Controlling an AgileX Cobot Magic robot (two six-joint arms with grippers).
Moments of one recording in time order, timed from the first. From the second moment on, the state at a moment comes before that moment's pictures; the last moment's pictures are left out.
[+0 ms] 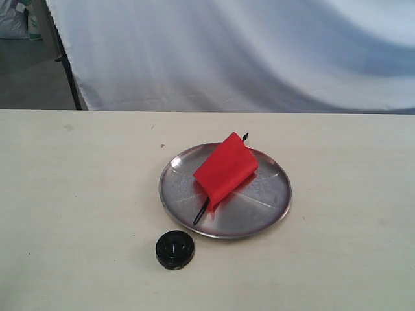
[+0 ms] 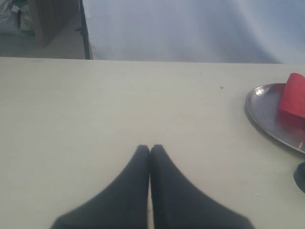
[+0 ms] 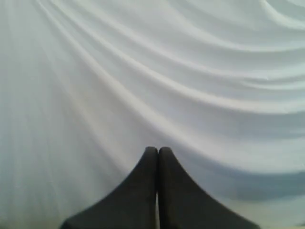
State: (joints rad) left arm 0.07 0.00 0.00 -0.03 0.33 -0.03; right arm 0.03 0.01 -0.17 -0.57 -0.11 0.69
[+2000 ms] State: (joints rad) left arm 0.07 0.00 0.00 -0.03 0.33 -0.03; right arm 0.03 0.01 0.00 0.00 0.33 -0.01
